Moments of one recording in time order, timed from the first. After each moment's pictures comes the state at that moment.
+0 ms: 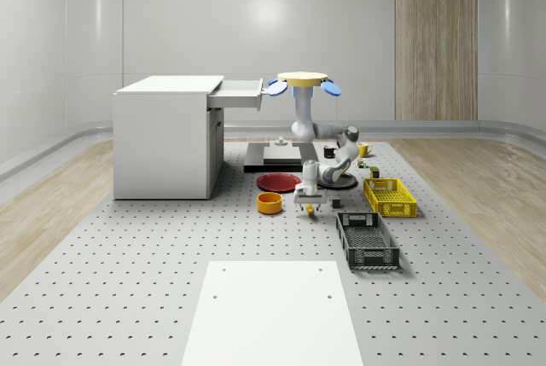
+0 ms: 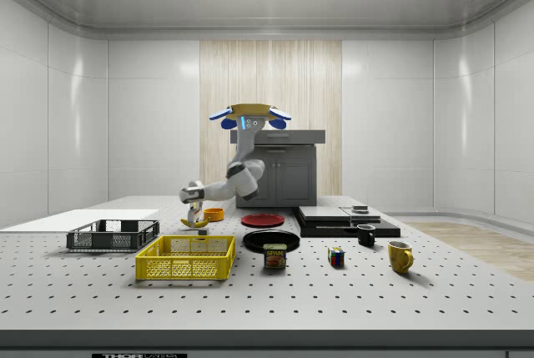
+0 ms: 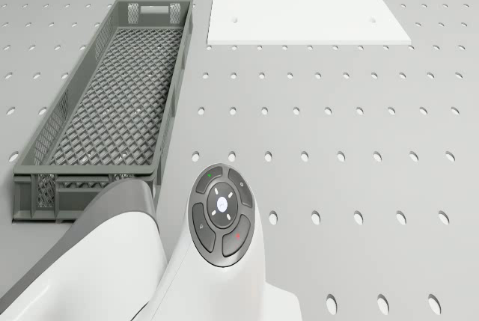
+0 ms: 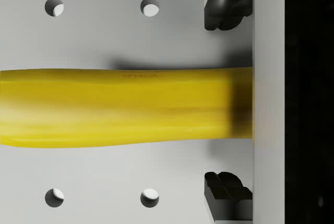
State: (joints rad) arm 1.30 -1.50 -1.05 -2.65 2.07 1.75 -0.08
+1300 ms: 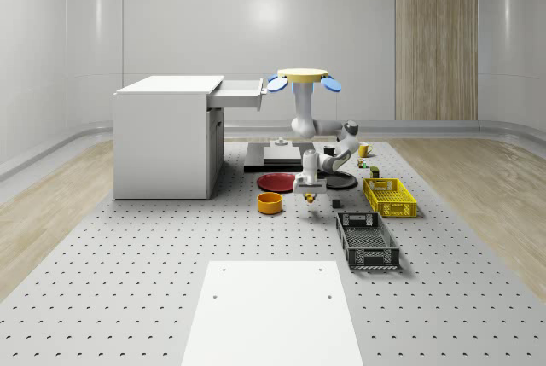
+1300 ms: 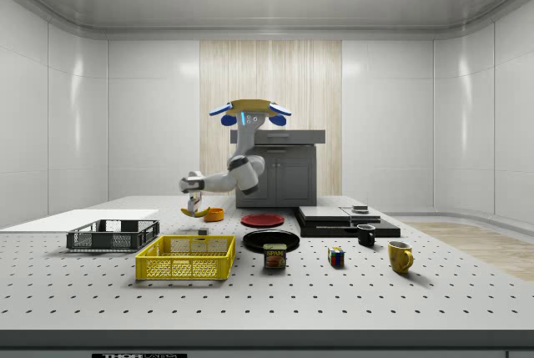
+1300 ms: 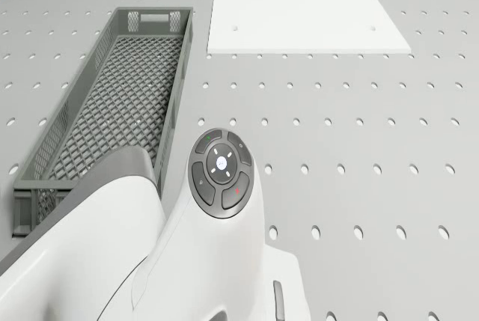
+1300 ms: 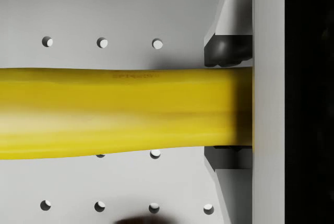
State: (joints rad) arm 1.26 -1.50 -1.17 -2.71 1.96 1.68 -0.10
